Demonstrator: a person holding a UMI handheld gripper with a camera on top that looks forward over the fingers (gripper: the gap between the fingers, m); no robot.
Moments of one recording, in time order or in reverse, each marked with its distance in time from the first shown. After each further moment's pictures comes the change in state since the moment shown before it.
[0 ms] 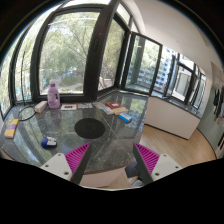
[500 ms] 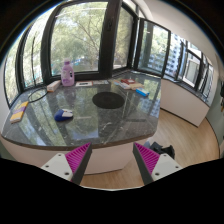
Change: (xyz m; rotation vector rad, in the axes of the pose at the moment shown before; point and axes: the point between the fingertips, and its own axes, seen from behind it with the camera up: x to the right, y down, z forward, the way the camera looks) arm -0.090 0.134 -0.014 -0.158 -0.116 0.014
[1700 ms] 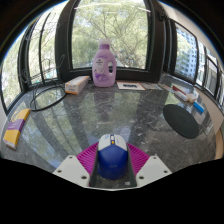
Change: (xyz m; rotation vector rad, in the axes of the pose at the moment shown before) arm -0.317 -0.099 0.269 0.029 -0.169 -0.052
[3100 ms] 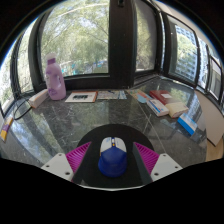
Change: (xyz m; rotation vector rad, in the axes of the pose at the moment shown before) arm 0.298 -0.080 0.073 0.008 -0.075 -0.038
